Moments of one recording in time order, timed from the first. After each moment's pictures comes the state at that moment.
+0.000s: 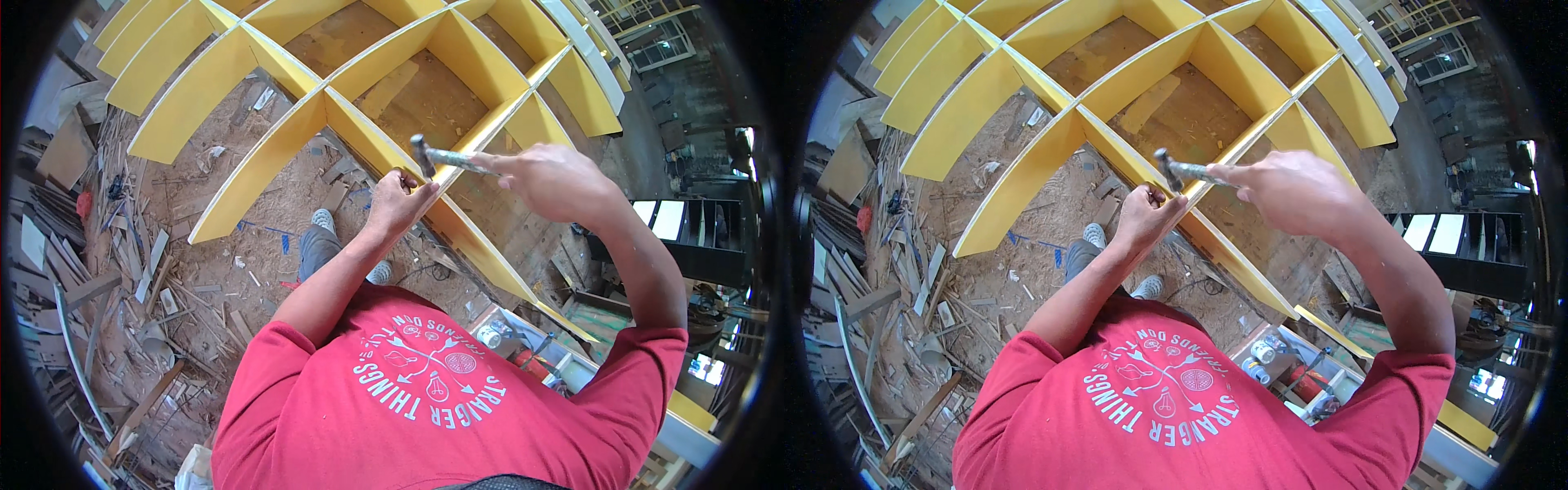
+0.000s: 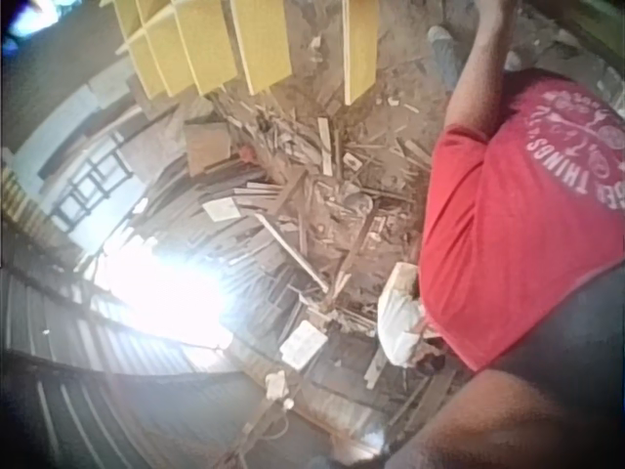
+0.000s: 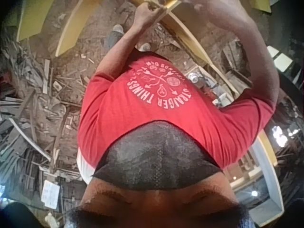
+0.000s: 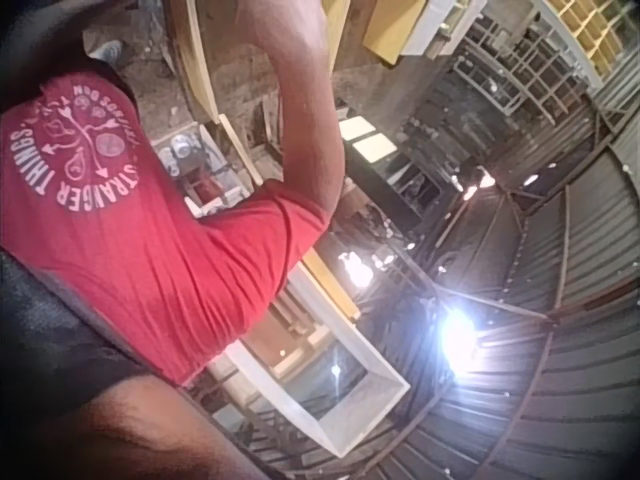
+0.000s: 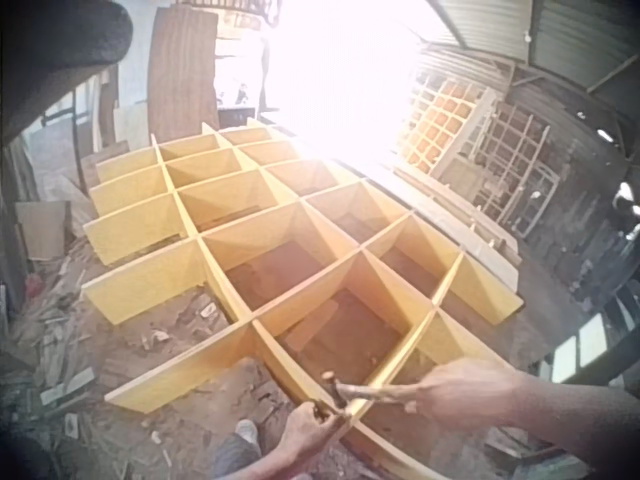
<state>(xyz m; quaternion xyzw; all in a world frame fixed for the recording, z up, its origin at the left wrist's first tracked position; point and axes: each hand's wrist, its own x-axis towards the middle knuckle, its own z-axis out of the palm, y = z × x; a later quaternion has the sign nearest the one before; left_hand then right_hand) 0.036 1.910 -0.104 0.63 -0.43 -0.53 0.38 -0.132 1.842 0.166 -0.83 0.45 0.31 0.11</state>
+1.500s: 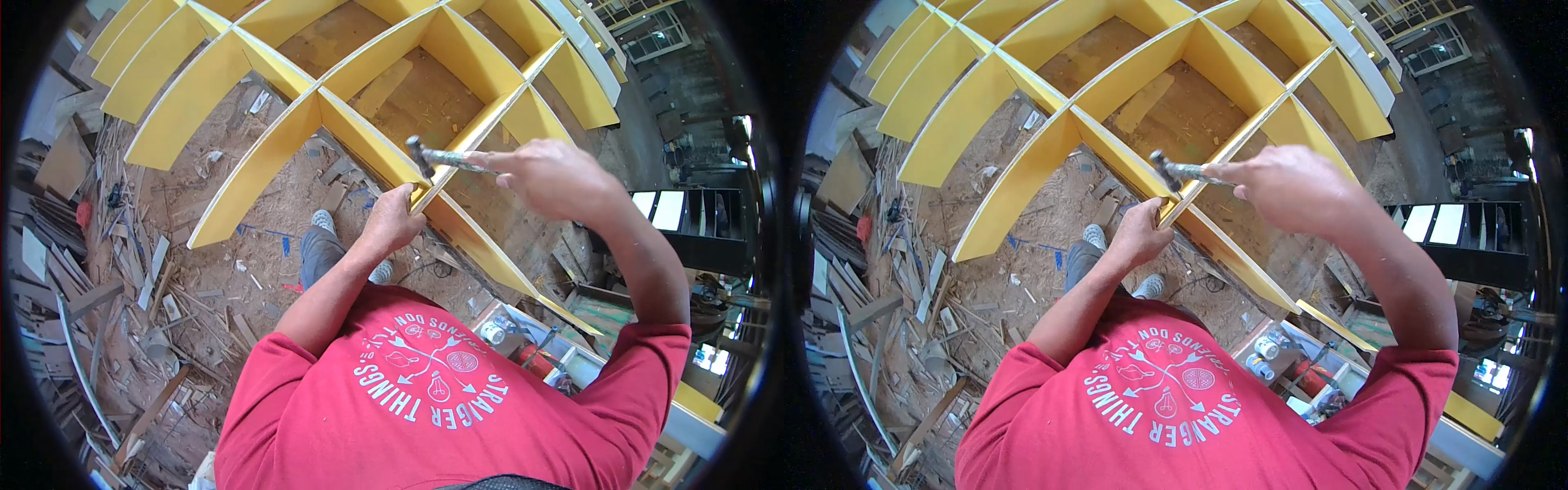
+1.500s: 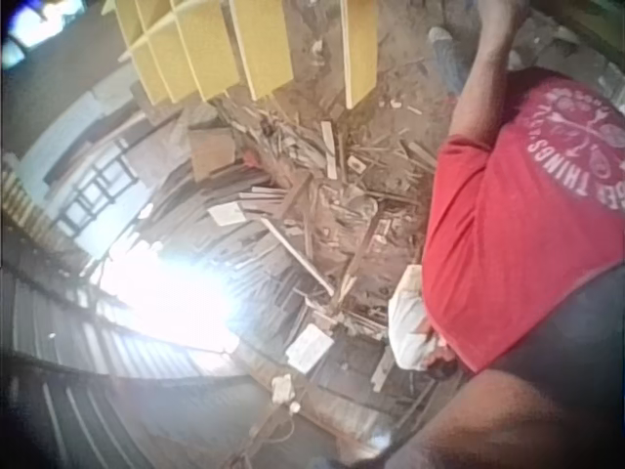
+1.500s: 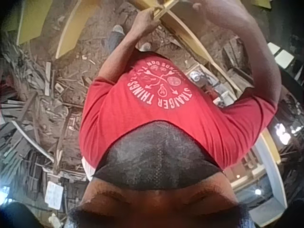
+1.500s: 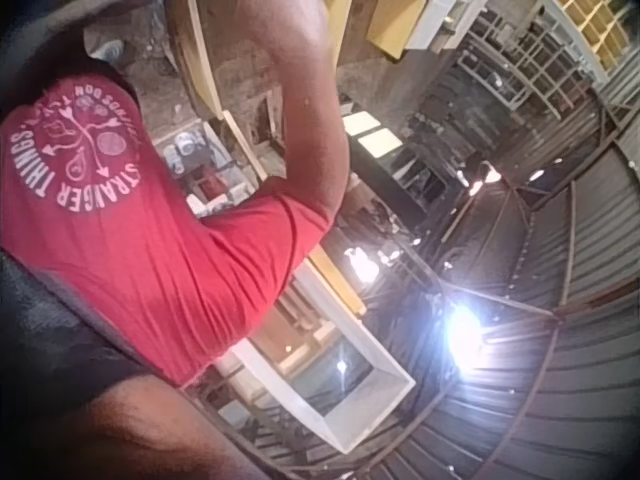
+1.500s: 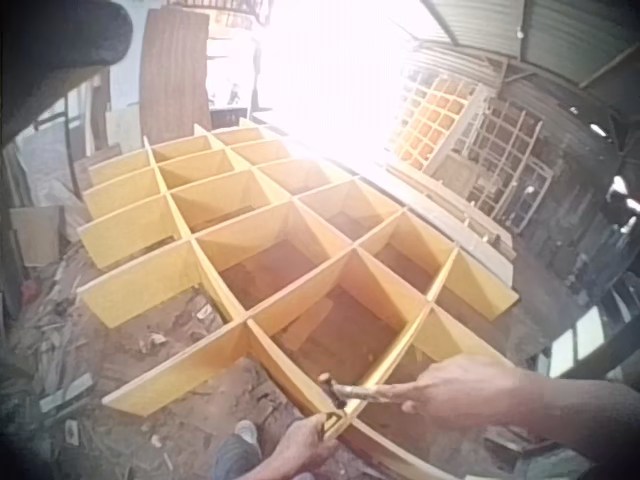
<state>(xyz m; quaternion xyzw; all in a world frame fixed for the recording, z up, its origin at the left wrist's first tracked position) 0.046 1.929 -0.104 0.57 -0.60 -0.46 0.31 -0.144 1.842 0.157 -0.87 0.39 0.29 0.08</state>
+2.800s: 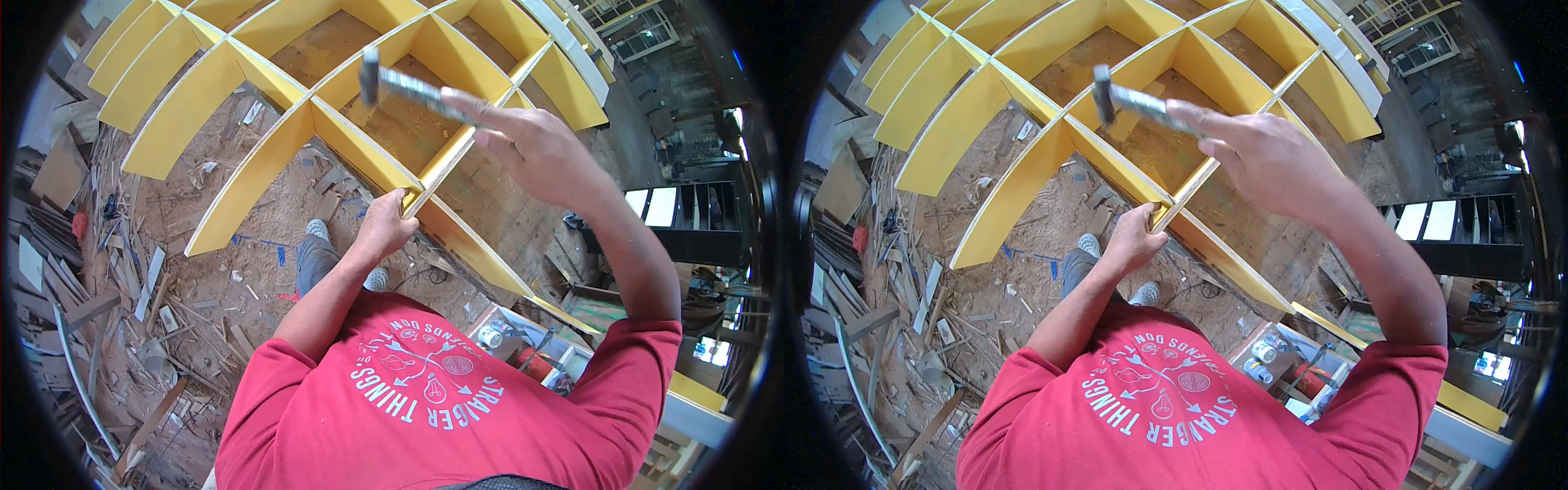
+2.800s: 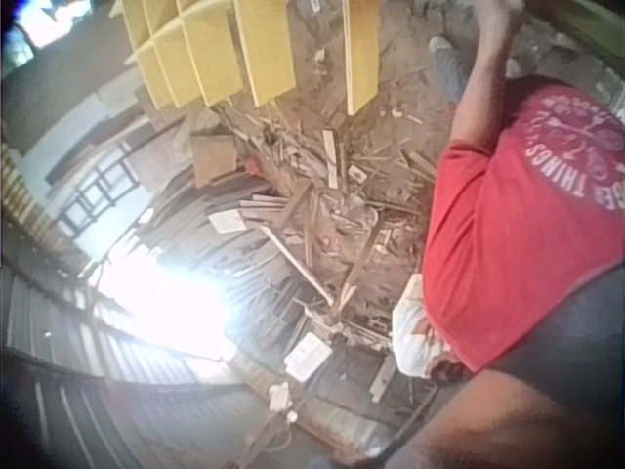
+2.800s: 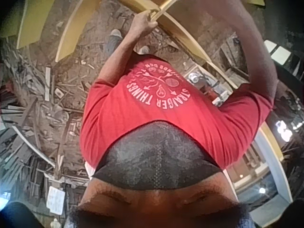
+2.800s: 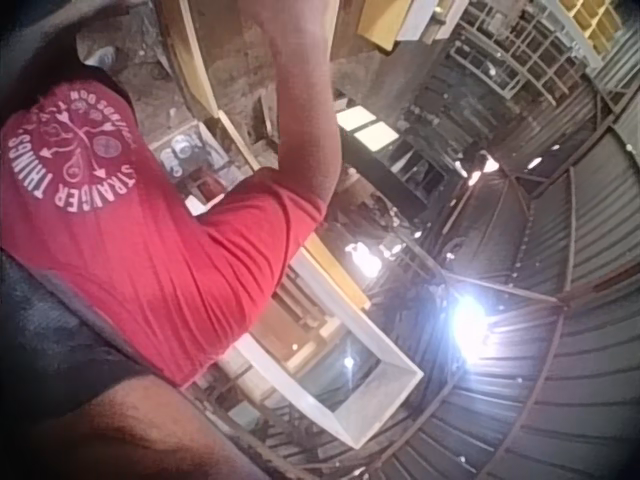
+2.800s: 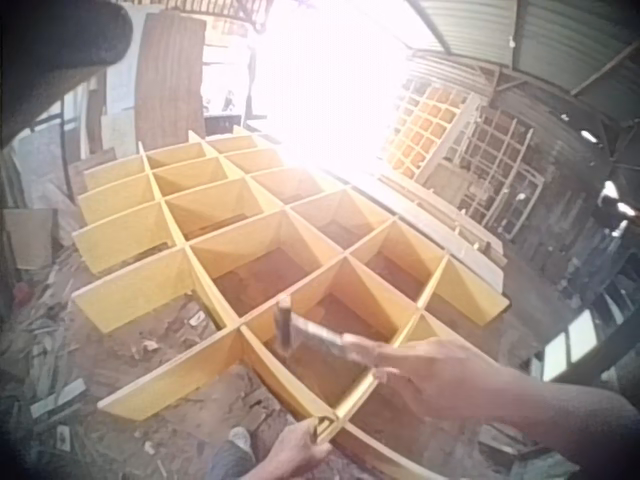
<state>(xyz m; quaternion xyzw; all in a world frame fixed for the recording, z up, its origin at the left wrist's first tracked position) 0.044 1.935 -0.111 0.56 -0.60 -0.45 0.35 -0.131 1.841 0.167 -0.91 0.40 0.00 0.12</state>
